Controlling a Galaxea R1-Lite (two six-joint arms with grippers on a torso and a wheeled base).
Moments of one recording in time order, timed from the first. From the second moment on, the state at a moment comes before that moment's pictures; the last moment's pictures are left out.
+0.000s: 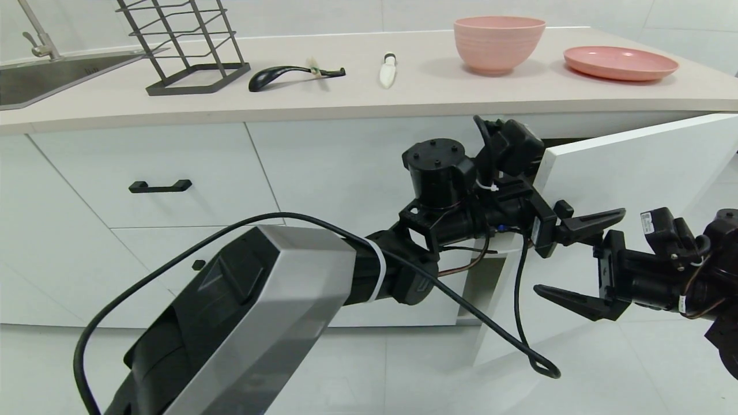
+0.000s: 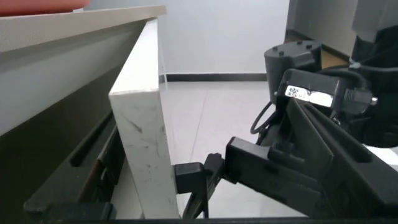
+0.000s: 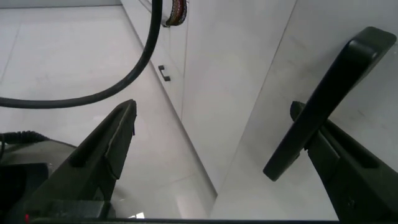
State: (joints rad) left arm -0.84 2.47 -1.93 -0.86 -0.66 0.02; right arm 0.09 1.82 -0.46 -1.41 1.08 -0.33
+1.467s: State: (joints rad) left arm -0.89 2.50 -1.93 -0.88 -0.46 -0.06; right arm -0.14 1.62 -0.22 -1.39 0.96 -0.33
